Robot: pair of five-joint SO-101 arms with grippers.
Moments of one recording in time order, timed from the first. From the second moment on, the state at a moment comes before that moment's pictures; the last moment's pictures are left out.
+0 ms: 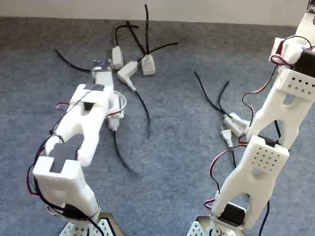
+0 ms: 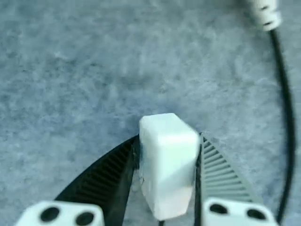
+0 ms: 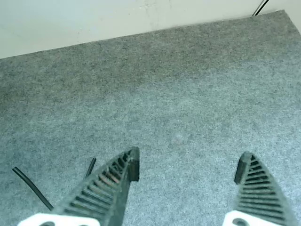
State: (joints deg) left arm 1.0 15.2 15.4 54.5 13.5; right arm 19.9 41.7 -88.4 93.6 8.3
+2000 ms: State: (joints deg) left arm 9.5 9.4 15.4 60.7 12.1; right arm 19.9 41.7 -88.4 93.6 8.3
